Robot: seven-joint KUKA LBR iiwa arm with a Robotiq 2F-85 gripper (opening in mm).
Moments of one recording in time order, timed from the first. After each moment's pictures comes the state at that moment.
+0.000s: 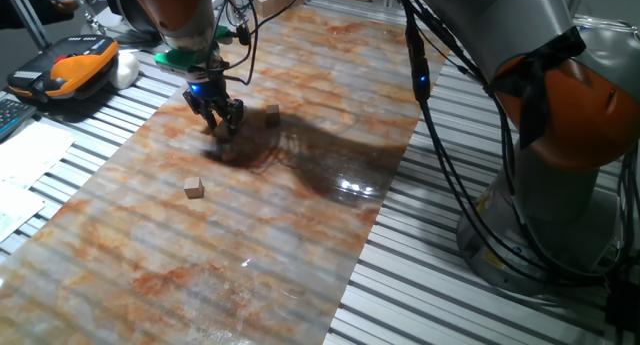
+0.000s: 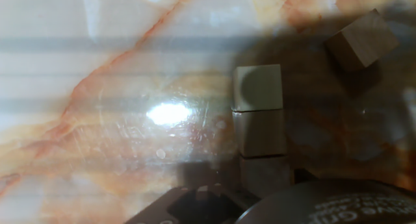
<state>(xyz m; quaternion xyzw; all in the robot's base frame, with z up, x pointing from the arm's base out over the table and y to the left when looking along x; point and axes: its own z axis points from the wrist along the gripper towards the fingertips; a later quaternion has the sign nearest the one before) 0.653 -0.004 0.034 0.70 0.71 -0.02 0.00</state>
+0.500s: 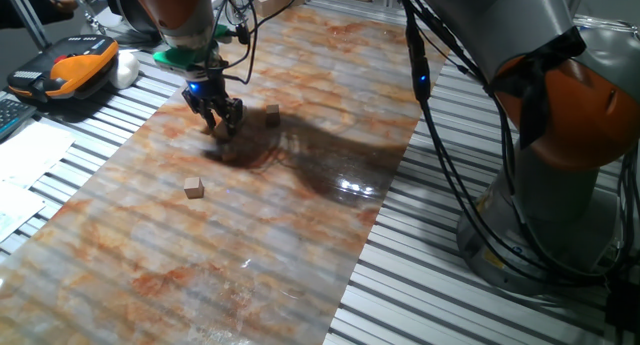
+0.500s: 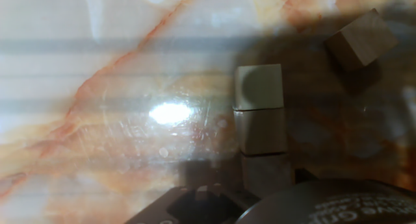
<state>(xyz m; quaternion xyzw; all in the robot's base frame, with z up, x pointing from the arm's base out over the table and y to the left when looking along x) 0.653 -0.003 0.038 0.71 0.71 -0.01 0.00</state>
